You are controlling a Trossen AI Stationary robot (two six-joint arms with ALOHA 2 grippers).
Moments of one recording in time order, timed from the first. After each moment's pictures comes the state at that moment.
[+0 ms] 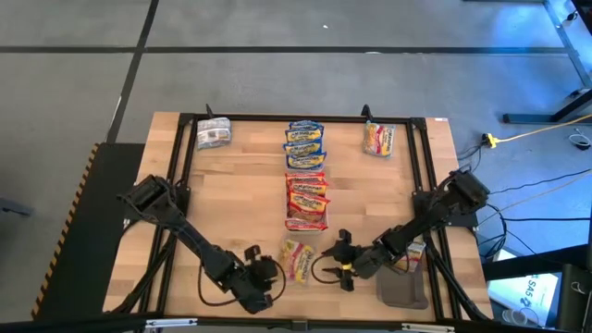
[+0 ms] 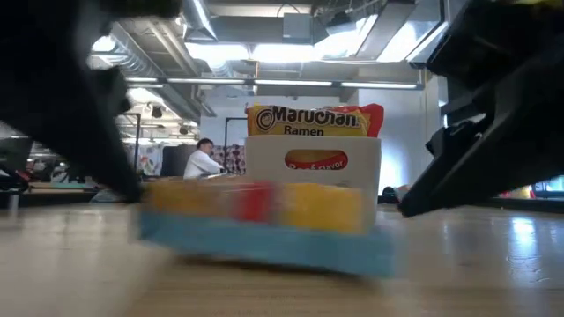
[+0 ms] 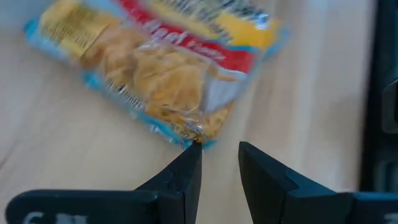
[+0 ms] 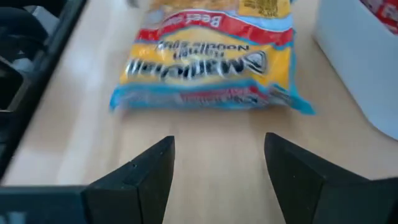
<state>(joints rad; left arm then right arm) -0.72 1.93 1.18 -0.28 -0.46 -0.98 0.65 1.84 0.69 0.50 0.42 0.57</state>
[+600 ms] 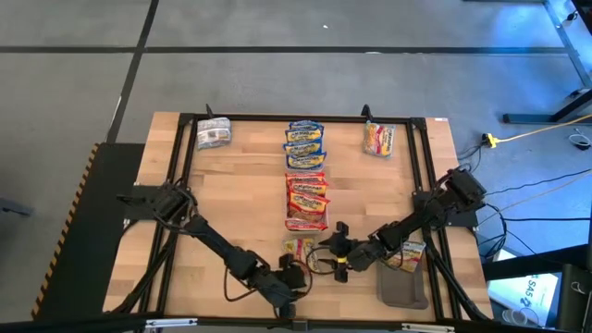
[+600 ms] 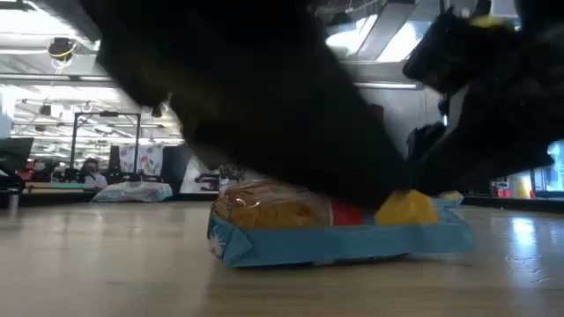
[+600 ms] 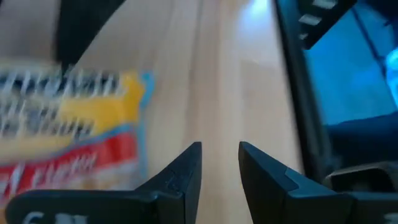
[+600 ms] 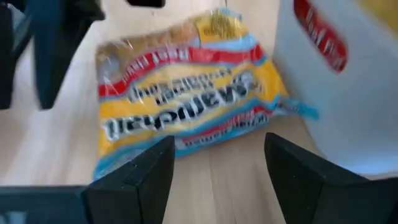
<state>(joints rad) -0.62 2.13 1.31 0.14 -0.35 -0.65 0.58 1.85 0.69 0.51 0.45 0.49</state>
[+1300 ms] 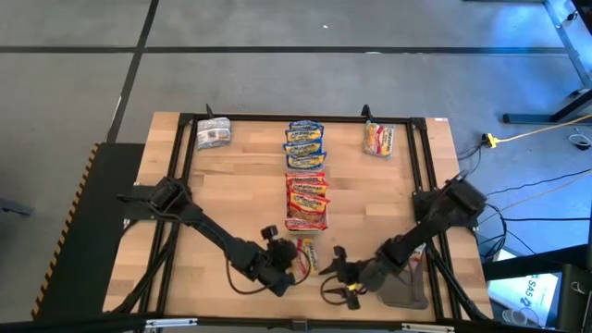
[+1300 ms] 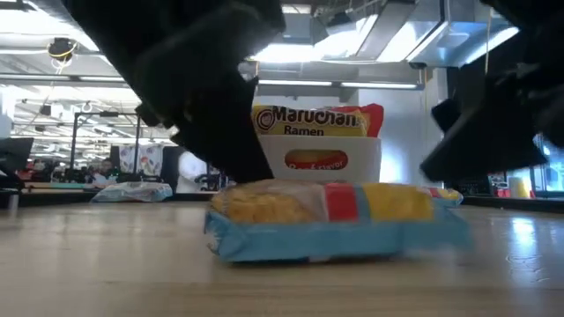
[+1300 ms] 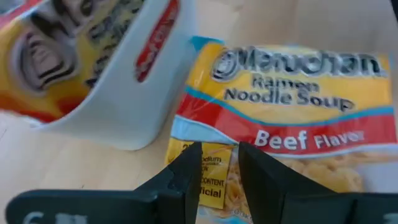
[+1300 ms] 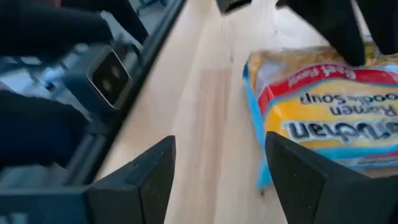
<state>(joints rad) -0.57 2.04 1.33 -0.42 -0.67 -0.78 0.73 1.91 0.75 0.68 0.37 0.40</state>
